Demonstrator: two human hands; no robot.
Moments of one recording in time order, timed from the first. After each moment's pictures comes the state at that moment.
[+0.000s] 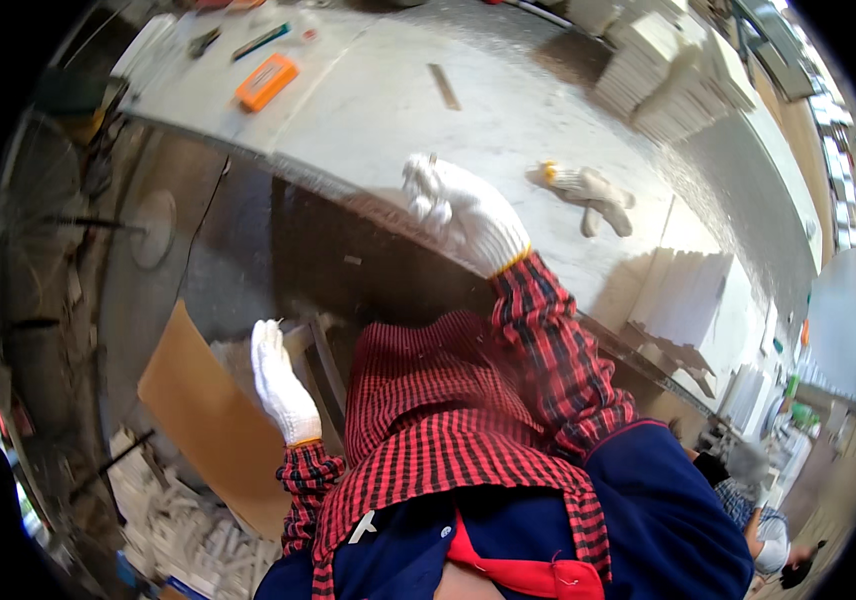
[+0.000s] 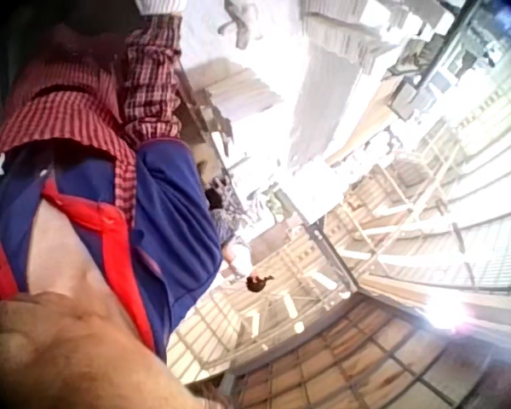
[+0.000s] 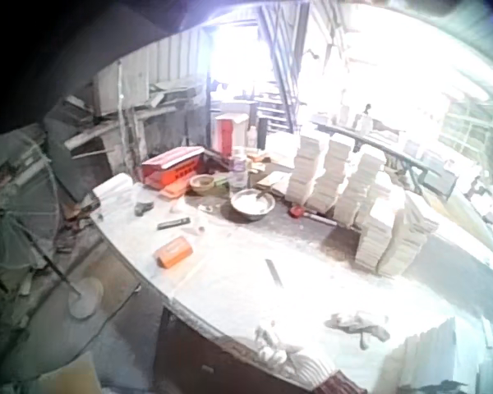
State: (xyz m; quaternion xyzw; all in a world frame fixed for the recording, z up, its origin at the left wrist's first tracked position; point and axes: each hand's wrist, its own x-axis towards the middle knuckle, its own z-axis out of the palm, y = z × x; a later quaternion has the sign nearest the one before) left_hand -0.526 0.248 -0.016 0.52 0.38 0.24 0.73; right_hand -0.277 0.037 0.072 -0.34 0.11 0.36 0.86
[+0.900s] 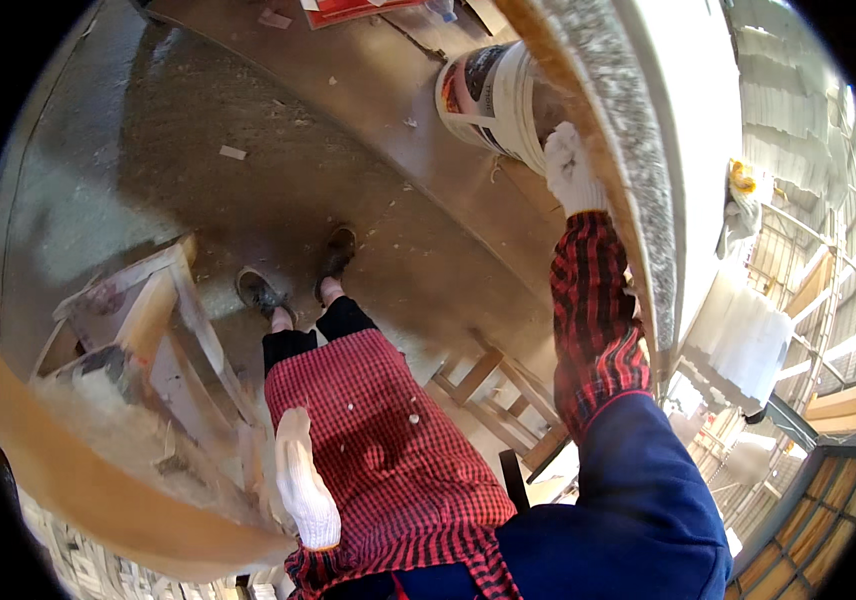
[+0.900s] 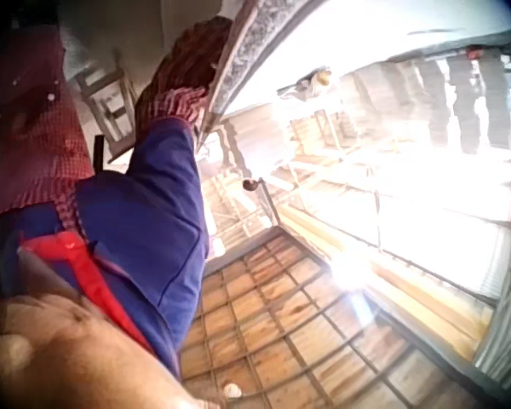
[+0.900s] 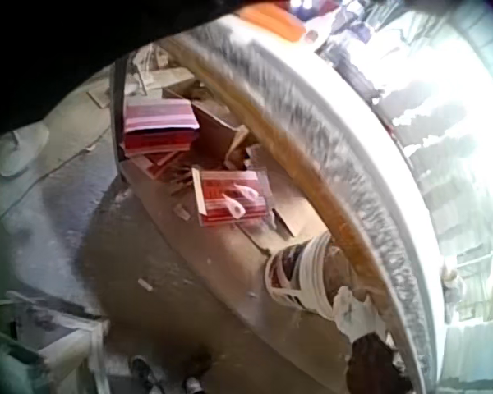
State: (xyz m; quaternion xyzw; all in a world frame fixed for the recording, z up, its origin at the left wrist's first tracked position) left_hand -0.670 0.202 -0.229 0.59 0.39 -0.11 0.70; right_hand -0.167 -0.176 -0.264 -0.39 0.24 0.22 0.86
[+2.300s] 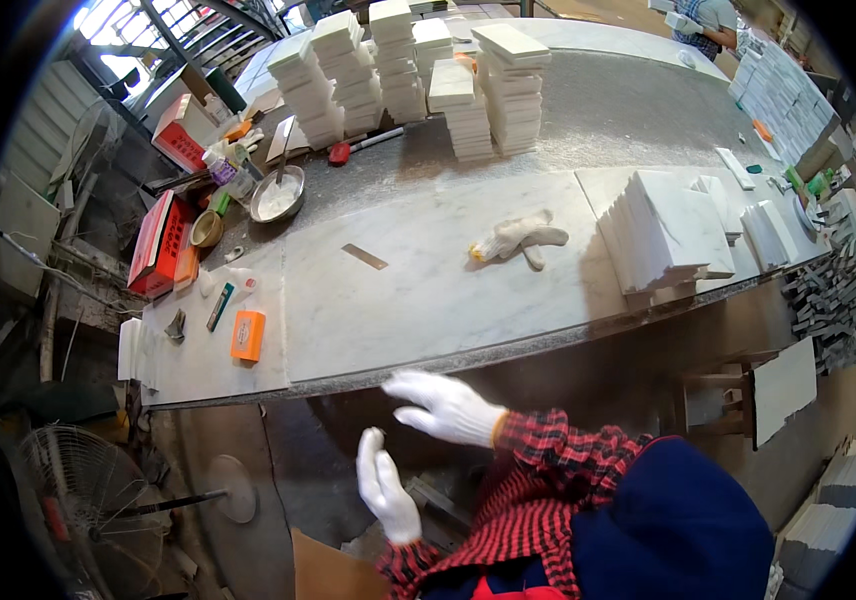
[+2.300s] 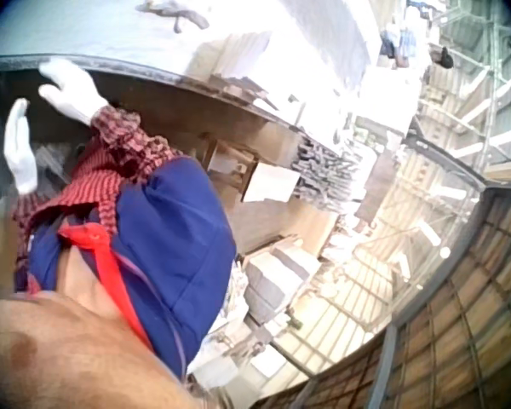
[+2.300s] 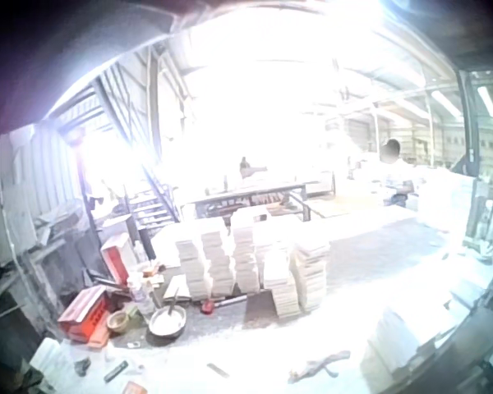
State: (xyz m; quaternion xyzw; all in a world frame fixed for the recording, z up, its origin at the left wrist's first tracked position) left_hand -0.451 0.246 0.041 0.78 0.06 0.06 0.62; right_hand -0.380 0.065 0.031 -0.86 -0.15 -0.06 0.48
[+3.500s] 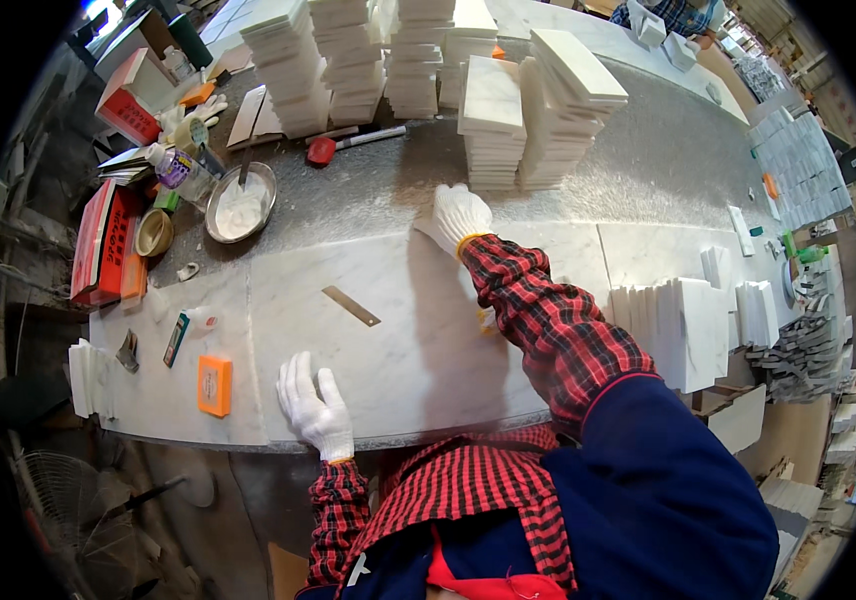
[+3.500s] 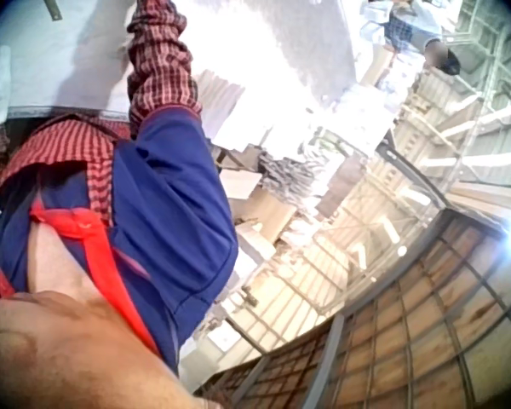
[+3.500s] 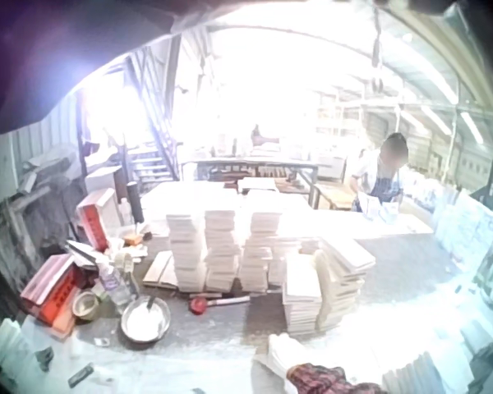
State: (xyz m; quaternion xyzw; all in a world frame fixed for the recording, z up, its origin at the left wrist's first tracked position) left_hand -0.197 0.221 -0.002 0.93 -0.02 0.21 0.29; right_hand -0.036 -0.096 0.030 -0.99 0.13 -0.03 0.09
